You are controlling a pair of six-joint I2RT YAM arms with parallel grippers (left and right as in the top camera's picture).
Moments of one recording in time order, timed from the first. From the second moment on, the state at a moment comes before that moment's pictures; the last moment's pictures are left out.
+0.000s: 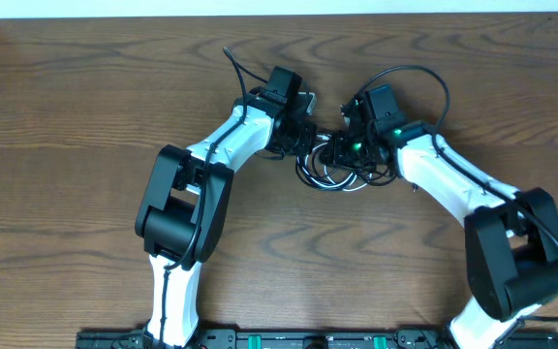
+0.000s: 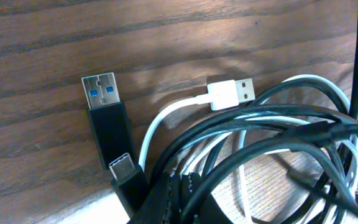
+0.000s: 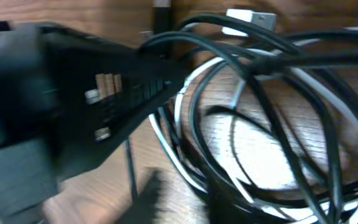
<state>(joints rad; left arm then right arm) -0.42 2.15 1.50 -0.58 0.38 -0.22 0.39 1.84 1.17 -0.43 -0.43 0.58</state>
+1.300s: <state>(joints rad) -0.40 1.73 1.50 -0.95 0.38 -0.19 0.19 0.98 1.15 -0.23 -1.03 -0.21</state>
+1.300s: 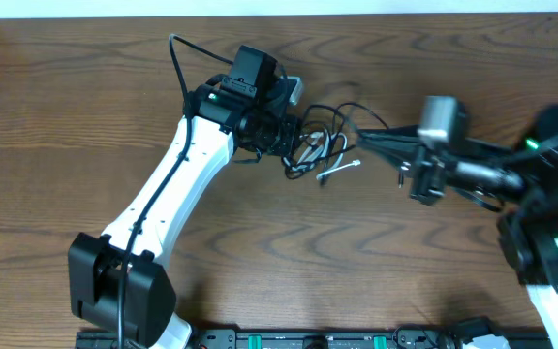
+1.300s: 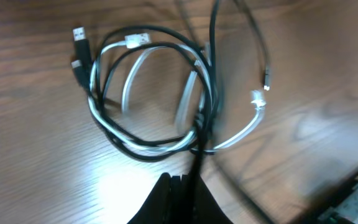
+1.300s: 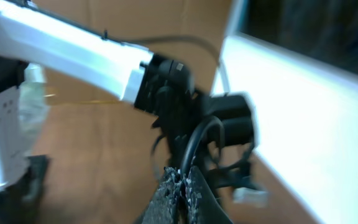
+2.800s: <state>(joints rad) -0.43 1.74 1.50 -0.84 0.33 -0.44 -0.11 1.51 1.16 -0.56 0.30 0.13</state>
